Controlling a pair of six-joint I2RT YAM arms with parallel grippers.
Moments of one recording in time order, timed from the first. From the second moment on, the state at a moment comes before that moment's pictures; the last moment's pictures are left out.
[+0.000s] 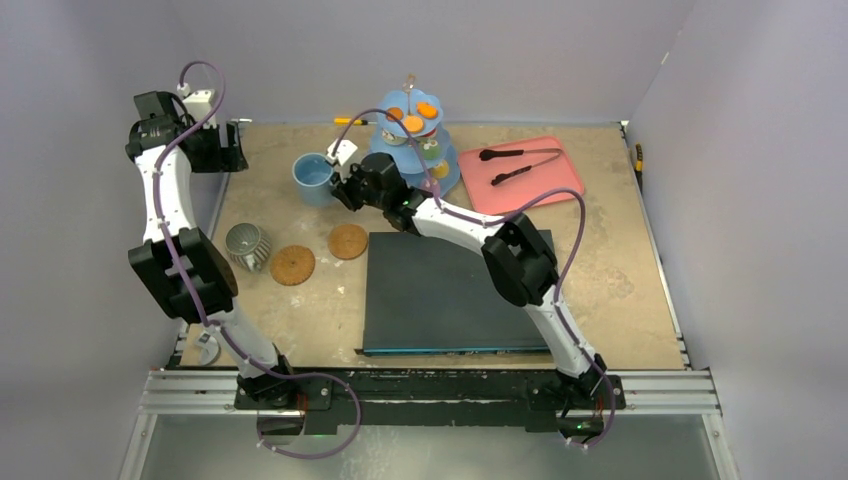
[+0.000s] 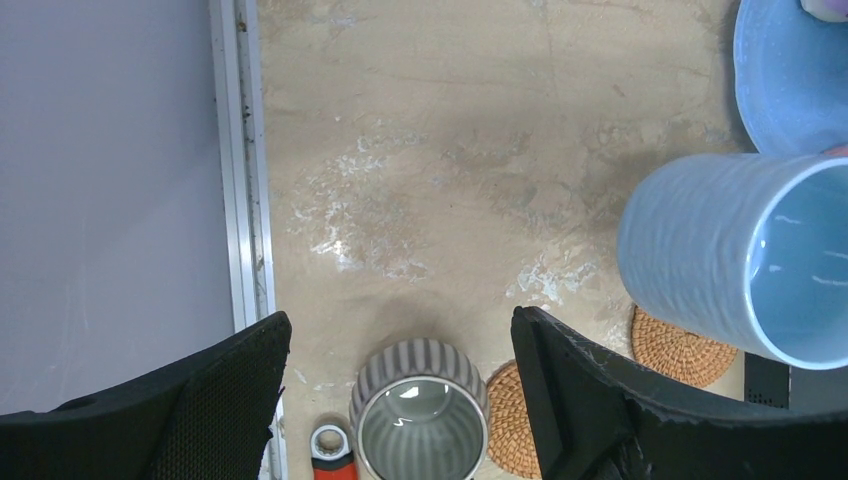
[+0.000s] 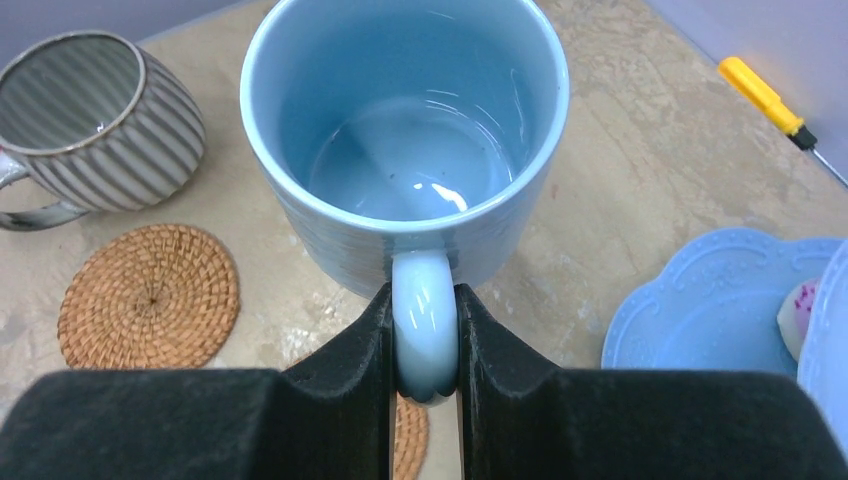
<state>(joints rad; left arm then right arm) 0.42 1.82 1.80 -0.83 0.36 0.27 0.85 2.32 1.90 0.09 -0.15 -0.07</state>
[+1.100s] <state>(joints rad) 0.43 1.79 1.80 -0.84 0.36 0.27 1.06 2.09 1.42 0.19 0.38 0.11</state>
